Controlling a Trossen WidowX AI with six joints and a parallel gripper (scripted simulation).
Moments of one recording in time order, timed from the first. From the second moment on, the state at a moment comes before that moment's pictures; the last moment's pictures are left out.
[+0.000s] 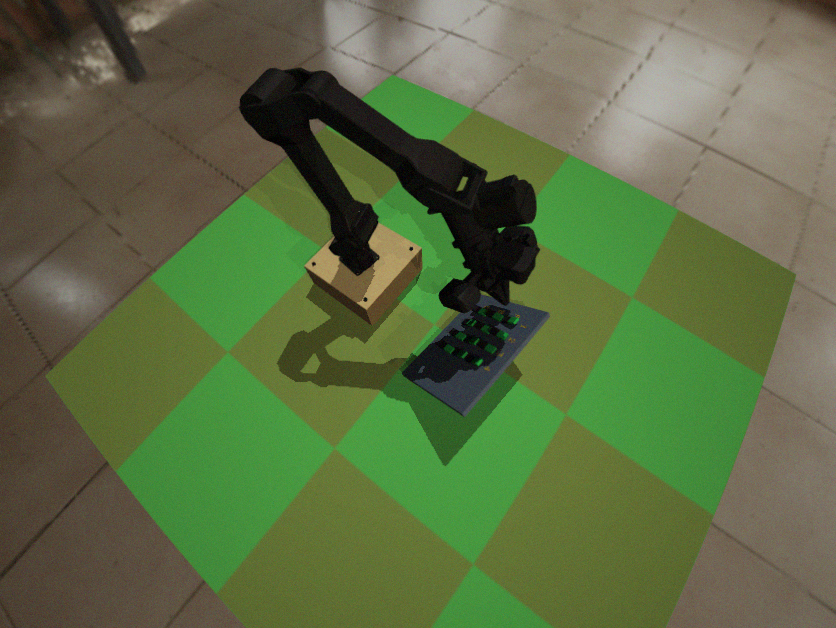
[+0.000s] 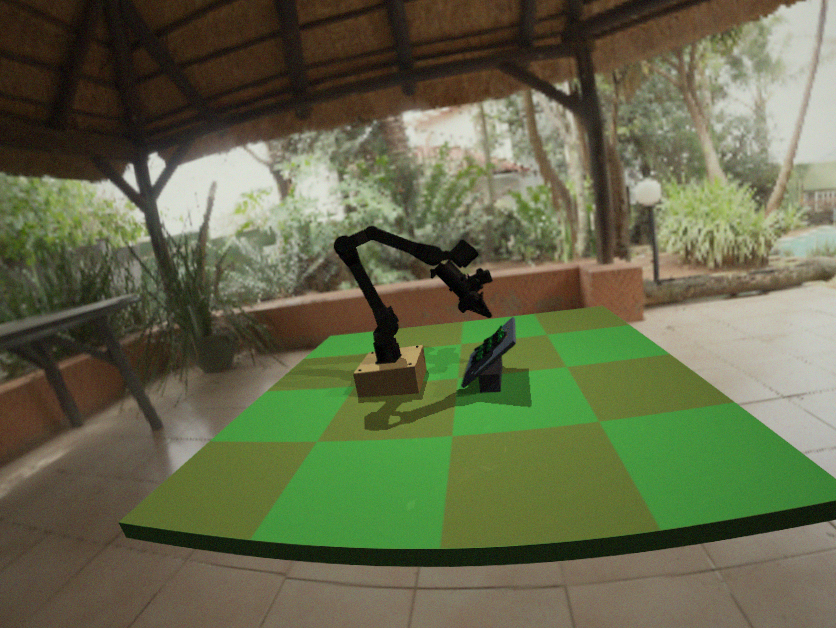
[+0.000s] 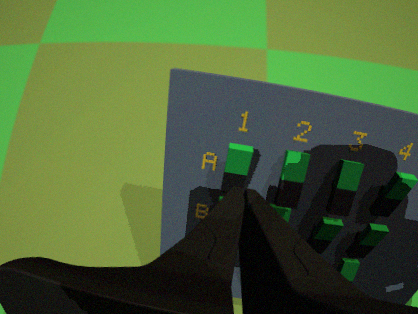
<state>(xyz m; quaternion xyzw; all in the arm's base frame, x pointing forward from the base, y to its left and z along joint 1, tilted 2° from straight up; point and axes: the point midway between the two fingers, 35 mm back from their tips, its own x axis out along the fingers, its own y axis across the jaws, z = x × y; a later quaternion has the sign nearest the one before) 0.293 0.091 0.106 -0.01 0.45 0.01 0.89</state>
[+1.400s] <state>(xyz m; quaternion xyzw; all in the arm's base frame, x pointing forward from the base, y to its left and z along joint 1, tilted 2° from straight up) 0.315 0.092 0.074 -0.01 0.46 0.01 0.89</state>
